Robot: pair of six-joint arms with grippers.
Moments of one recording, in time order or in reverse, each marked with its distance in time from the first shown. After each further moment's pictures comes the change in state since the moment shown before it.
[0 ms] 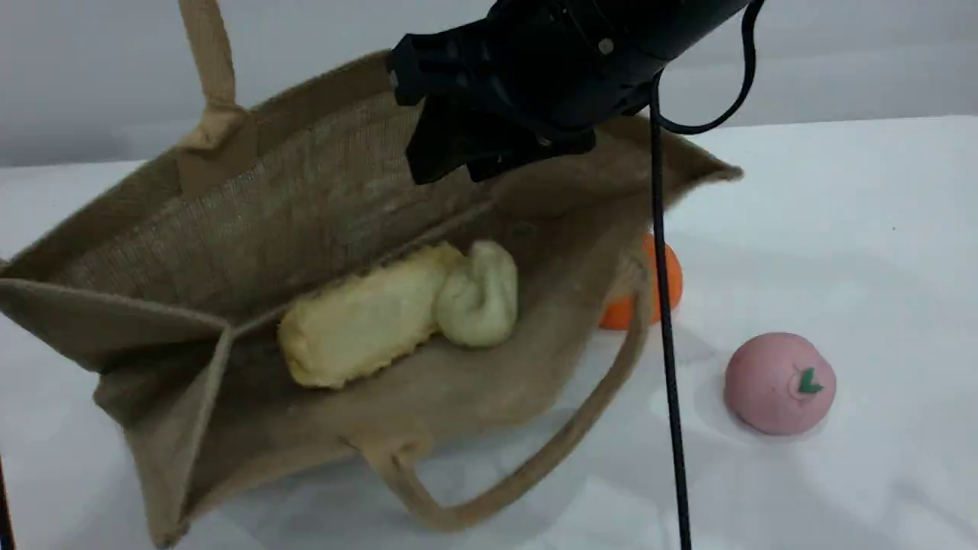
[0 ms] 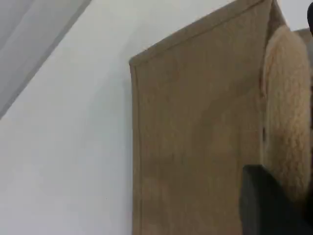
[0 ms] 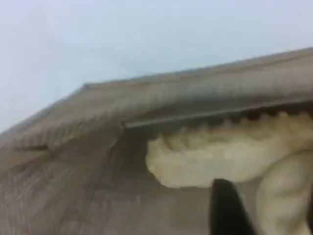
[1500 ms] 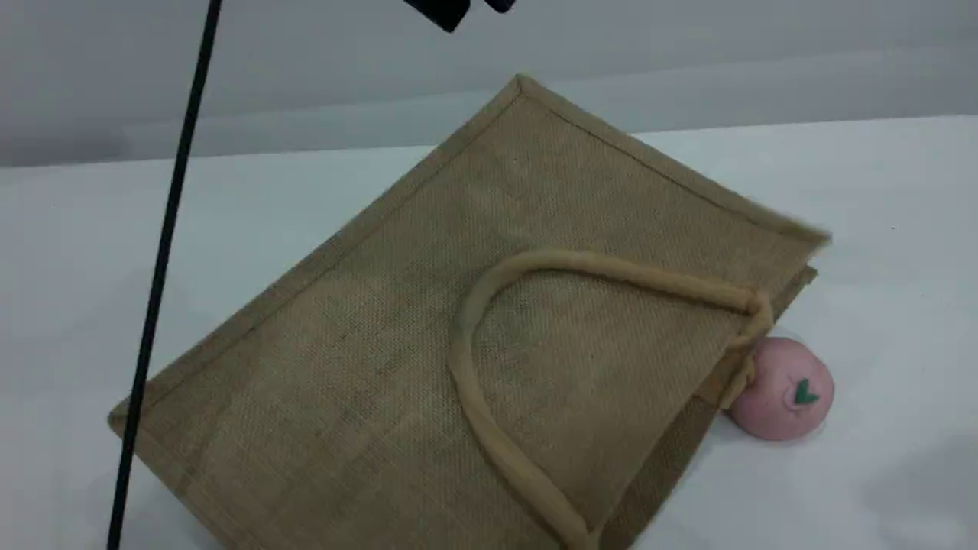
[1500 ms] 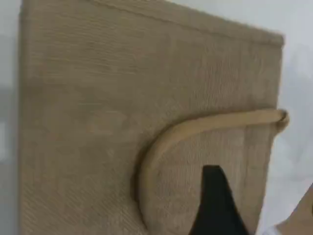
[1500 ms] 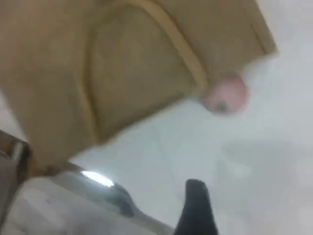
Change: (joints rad) left arm 0.000 0.334 0.002 -0.307 -0.080 -0.178; right arm -0.451 -0.716 0.002 -0.832 0.936 0.609
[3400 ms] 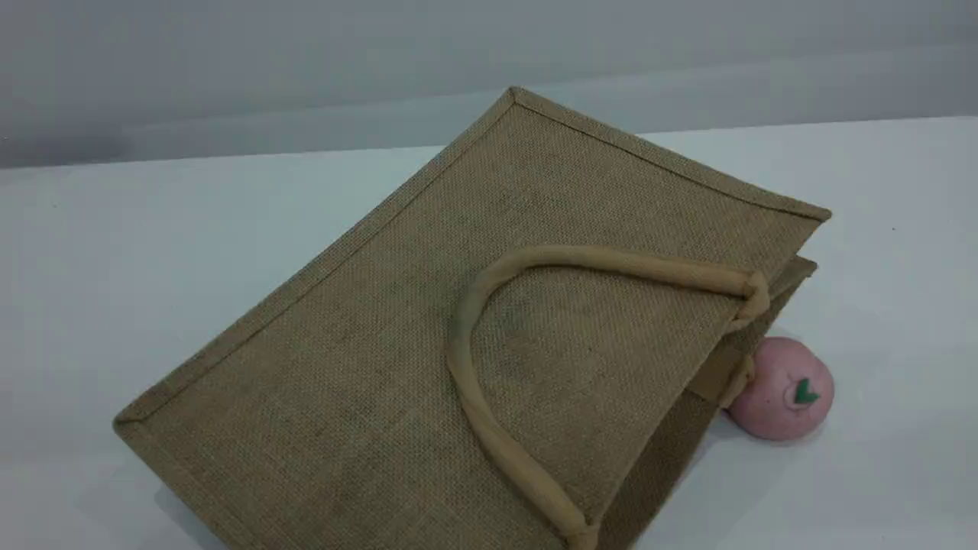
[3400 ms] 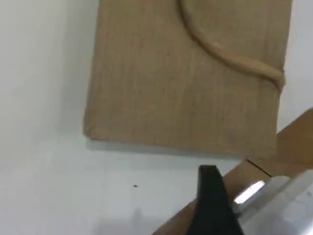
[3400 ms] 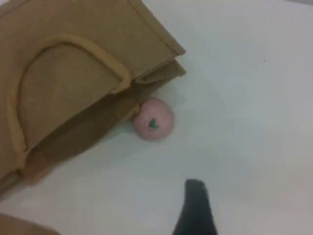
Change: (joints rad) left arm 0.000 -1.407 1.109 0.336 -0.100 -0.190; right arm 0.000 -0.949 0.589 -0.169 -0.158 0.106
